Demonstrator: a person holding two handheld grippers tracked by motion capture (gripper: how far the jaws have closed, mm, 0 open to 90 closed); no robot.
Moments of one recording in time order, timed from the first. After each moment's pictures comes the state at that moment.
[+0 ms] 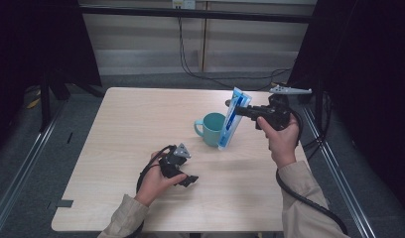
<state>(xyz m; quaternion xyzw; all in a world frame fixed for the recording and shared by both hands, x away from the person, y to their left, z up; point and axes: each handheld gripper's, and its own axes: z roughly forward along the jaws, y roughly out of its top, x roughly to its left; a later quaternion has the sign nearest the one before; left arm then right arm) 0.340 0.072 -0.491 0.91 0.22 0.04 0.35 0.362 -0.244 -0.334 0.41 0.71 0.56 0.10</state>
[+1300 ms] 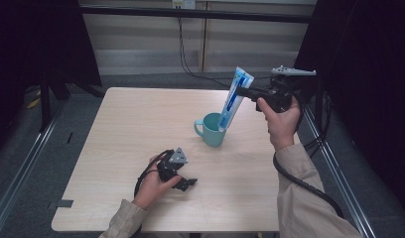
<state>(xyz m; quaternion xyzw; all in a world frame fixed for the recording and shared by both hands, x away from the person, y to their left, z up) 0.335 0.080 -0.511 0.90 0.20 0.06 0.39 0.383 -0.239 -0.295 0.41 0.70 0.57 0.14</state>
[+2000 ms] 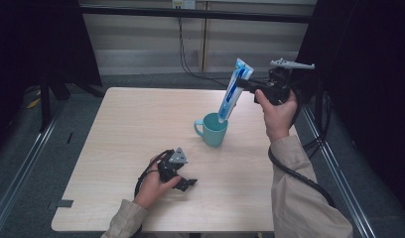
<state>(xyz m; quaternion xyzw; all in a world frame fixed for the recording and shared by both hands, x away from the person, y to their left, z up) 0.335 0.080 -0.511 0.90 0.19 0.06 0.39 0.398 -0.236 -0.287 0.43 0.68 0.57 0.17</state>
